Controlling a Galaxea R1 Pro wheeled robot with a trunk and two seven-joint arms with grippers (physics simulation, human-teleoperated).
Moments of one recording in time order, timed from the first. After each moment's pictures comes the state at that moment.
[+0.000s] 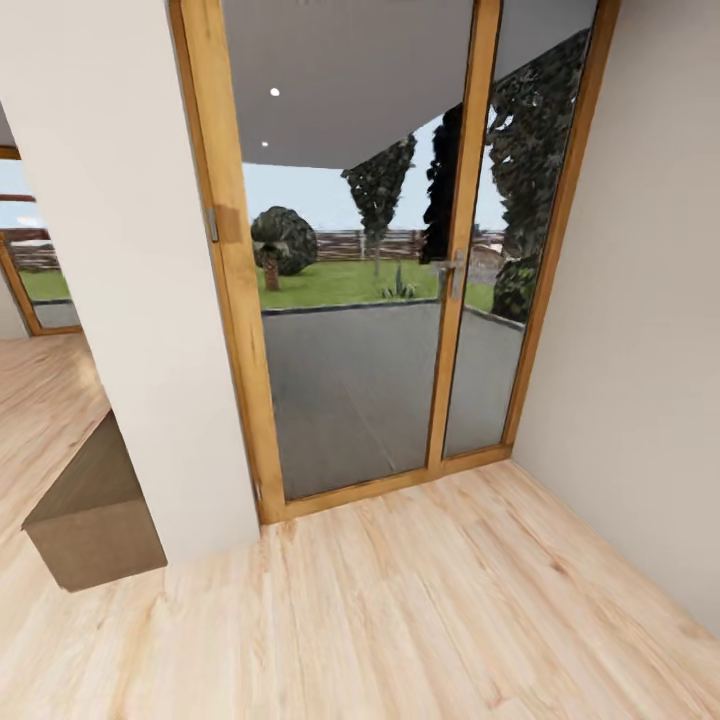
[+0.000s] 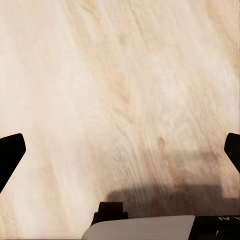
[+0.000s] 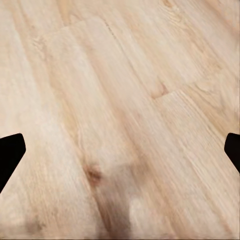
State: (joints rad) left arm 0.00 0.01 0.00 -0.31 0.00 -0.37 -0.01; right arm 0.00 0.03 -0.11 -0.53 0.00 -0.32 0.00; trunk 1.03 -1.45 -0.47
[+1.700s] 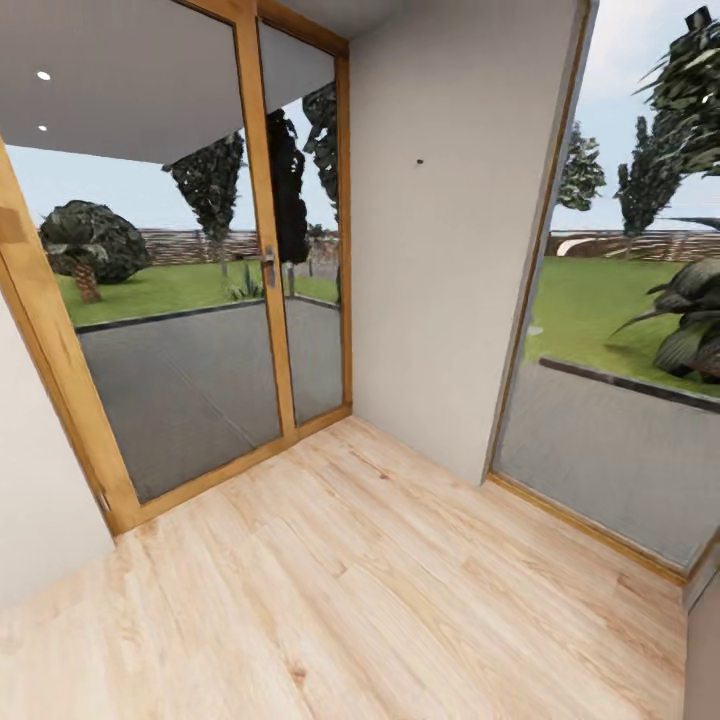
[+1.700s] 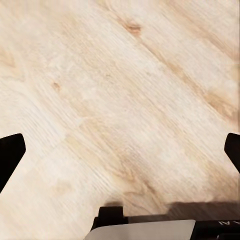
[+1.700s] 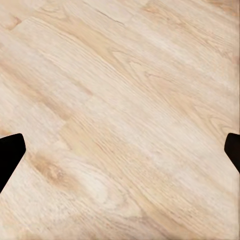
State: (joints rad) left arm 0.00 0.01 0.00 -0.31 0.00 -0.39 -0.01; right arm 0.00 0.01 -0.11 -0.53 -0.01 -0.32 0.00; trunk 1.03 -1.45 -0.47
